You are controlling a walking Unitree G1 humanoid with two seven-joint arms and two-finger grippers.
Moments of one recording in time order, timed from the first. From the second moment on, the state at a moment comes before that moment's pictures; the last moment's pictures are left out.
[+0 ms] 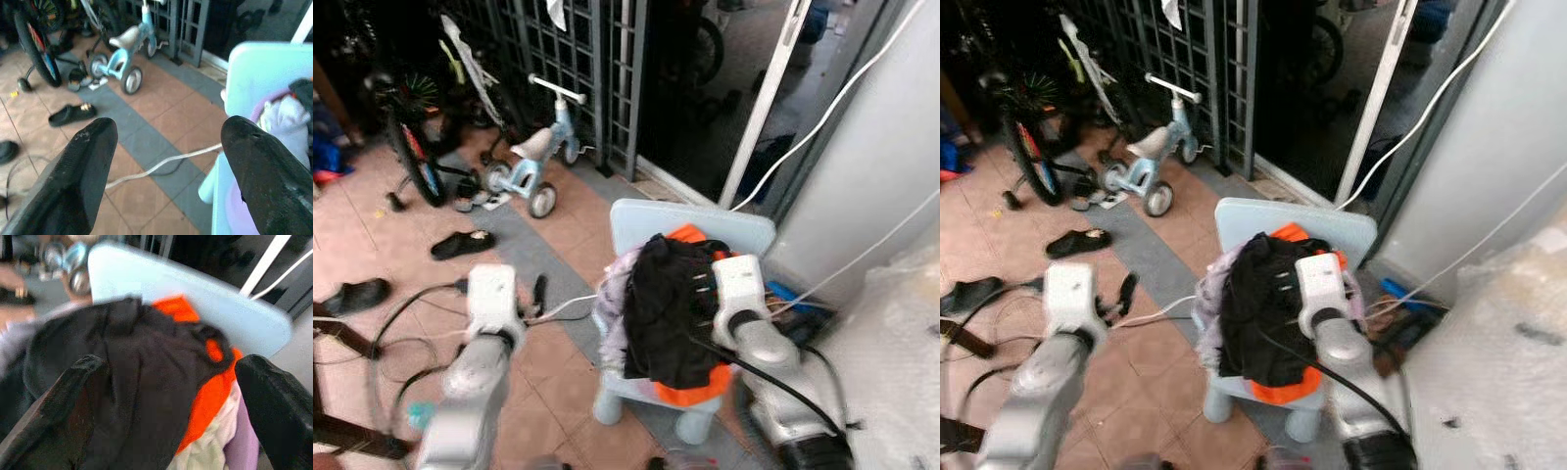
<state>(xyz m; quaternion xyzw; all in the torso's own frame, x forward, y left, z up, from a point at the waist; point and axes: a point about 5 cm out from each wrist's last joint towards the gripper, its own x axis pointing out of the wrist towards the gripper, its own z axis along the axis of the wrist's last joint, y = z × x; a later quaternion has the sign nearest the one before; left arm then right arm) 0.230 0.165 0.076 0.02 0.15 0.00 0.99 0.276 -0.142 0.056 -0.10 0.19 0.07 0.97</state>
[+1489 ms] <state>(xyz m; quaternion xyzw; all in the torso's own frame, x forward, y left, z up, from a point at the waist) 0.191 0.174 0.095 0.04 0.17 0.04 0.98 0.313 -0.081 0.016 -0.11 0.32 0.12 0.93</state>
